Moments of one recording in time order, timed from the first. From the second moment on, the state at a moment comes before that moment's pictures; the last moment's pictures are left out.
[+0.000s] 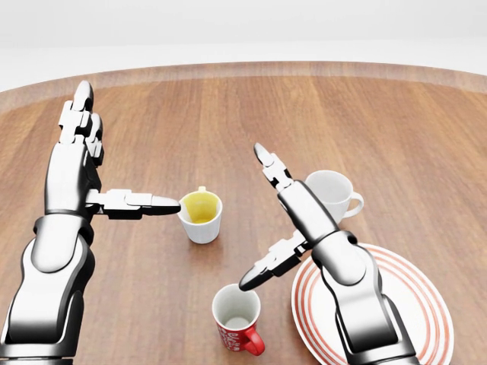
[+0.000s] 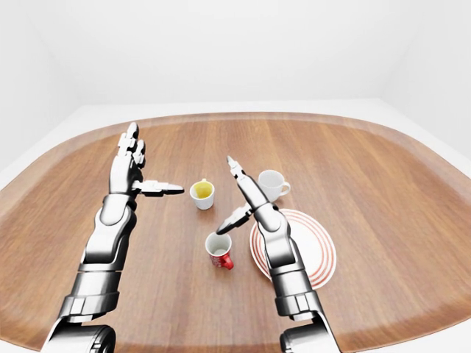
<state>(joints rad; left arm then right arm) -0.47 0.13 0.10 0.15 0.04 0.09 0.02 -0.42 -0.05 0.04 0.24 -0.37 0.09 0.32</state>
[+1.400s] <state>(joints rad) -0.47 0.14 0.11 0.17 0.03 0.09 0.02 -0.48 0.05 0.10 0.72 -0.49 0.09 0.21</state>
